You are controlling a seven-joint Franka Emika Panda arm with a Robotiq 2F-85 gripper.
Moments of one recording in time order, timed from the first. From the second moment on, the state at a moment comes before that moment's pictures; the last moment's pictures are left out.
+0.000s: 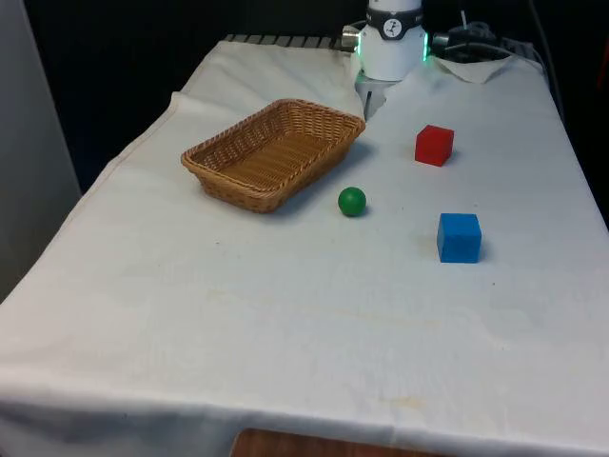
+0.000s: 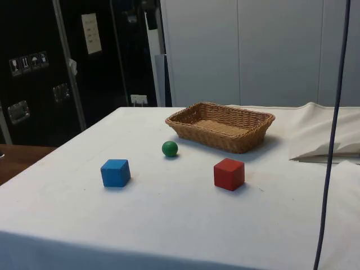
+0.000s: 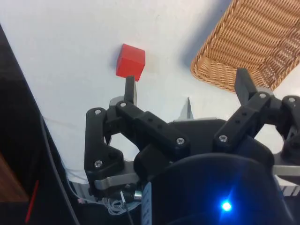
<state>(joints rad) 0.25 0.05 -0.23 -1.86 0.01 1.86 -0.01</state>
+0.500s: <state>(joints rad) 0.25 0.06 -0.19 -1.86 0.00 1.90 0.04</state>
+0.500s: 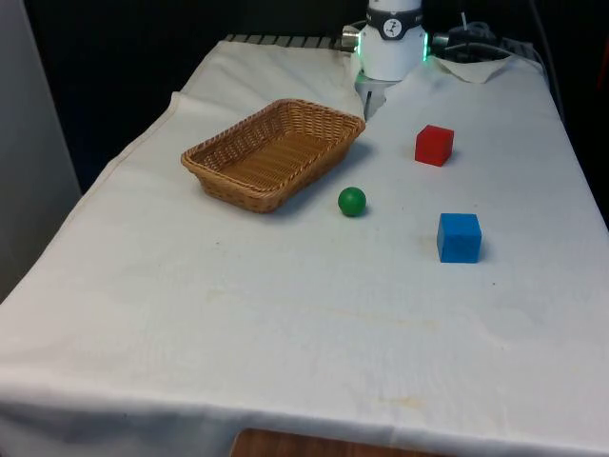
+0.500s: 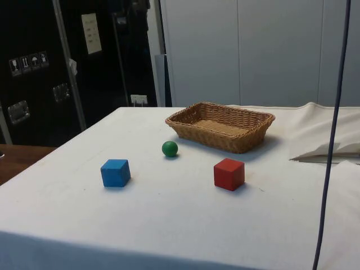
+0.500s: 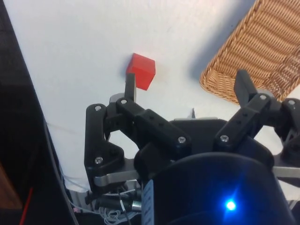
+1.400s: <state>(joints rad) 0.26 0.12 -0.12 -1.81 0.00 1.95 0.09</state>
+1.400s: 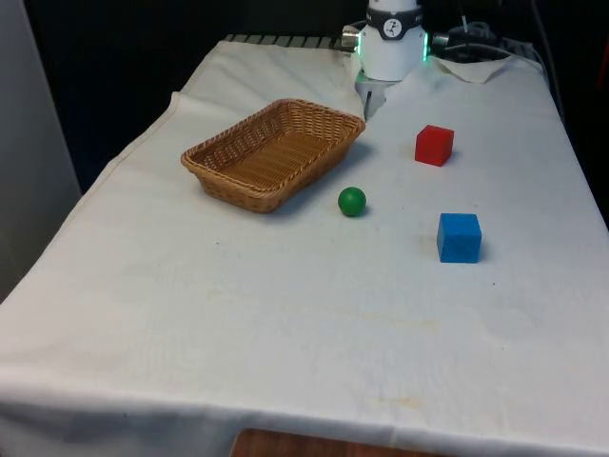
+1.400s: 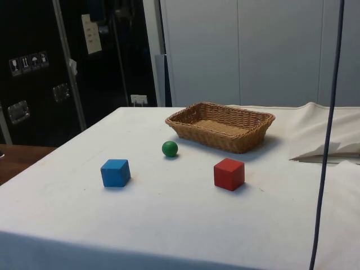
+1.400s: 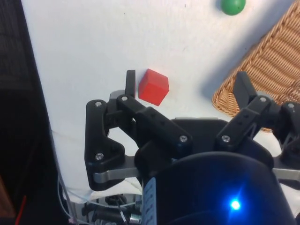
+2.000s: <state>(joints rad) 0.26 0.21 -0.08 -1.75 0.00 2.00 0.11</state>
